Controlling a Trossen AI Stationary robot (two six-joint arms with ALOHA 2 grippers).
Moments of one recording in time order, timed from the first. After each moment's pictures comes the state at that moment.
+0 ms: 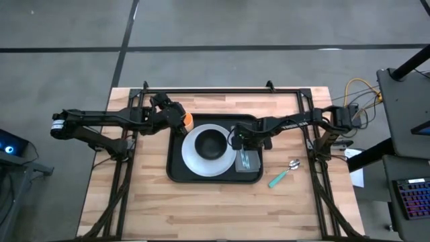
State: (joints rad) left arm 0.07 1.18 1.07 -0.74 -0.72 -0.07; right arm -0.14 1.74 0.99 -0.59 -0.11 1.40
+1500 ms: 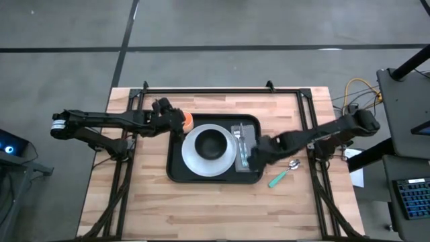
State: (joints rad) left arm 0.07 1.18 0.99 -0.76 -0.62 -0.08; right arm 0.20 1.45 1.02 -0.90 0.07 1.41
